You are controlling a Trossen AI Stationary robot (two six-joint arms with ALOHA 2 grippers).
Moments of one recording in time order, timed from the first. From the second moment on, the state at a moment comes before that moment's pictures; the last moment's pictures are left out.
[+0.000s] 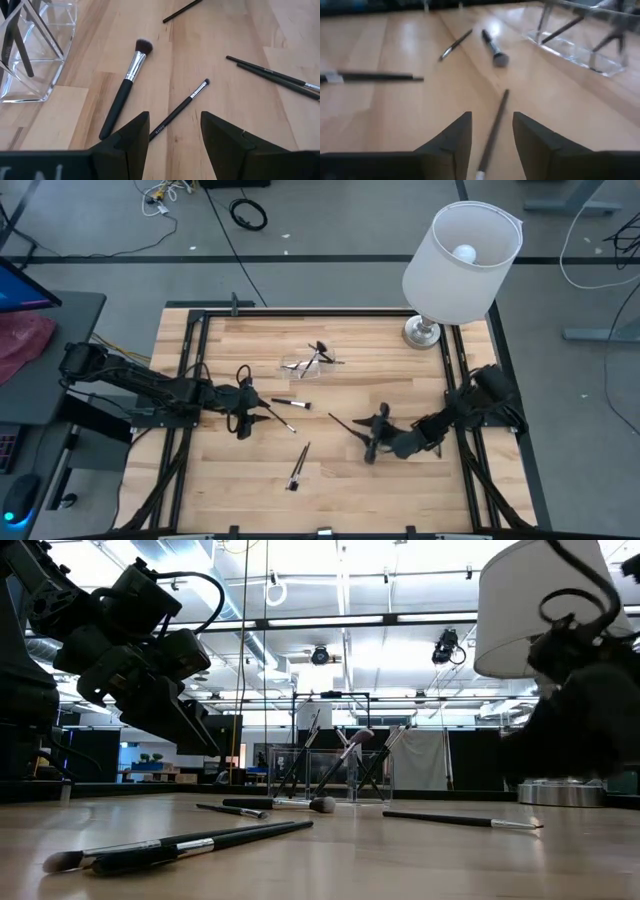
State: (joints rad) left arm -0.15 1.02 0.24 0.16 -0.15 -0.20; right arm 0.53 1.89 0.43 0.98 0.80 0.37
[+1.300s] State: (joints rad) left arm -0.15 1.02 0.24 0.16 -0.18 -0.25; right arm 0.55 1.91 0.52 0.79 0.87 0.49
